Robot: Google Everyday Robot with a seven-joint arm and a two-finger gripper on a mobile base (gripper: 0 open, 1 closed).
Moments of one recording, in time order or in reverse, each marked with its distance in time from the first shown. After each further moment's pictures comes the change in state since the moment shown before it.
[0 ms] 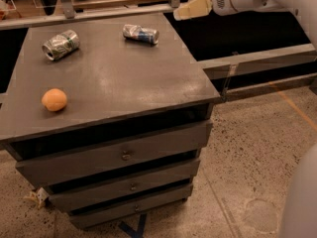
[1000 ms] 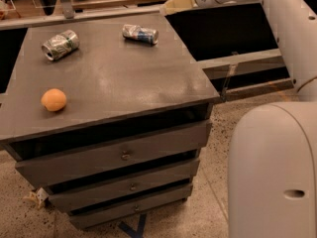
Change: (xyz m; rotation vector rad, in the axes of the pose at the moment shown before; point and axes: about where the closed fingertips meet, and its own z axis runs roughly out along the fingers) arm -0.022 0.007 0.059 -0.098 0.014 -0.037
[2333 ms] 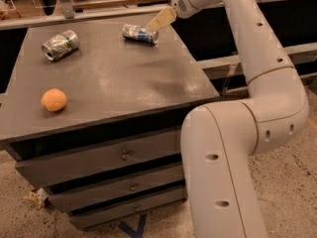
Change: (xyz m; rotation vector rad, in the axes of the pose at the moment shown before) arm 0.032 0.038 0.067 -0.153 0.197 -0.100
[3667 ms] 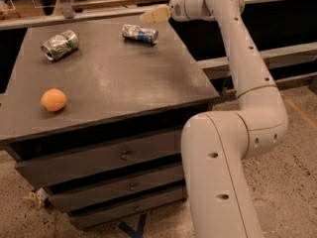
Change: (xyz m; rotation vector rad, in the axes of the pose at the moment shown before) arm -0.024 -0.044 0.040 0.049 -0.319 0.139
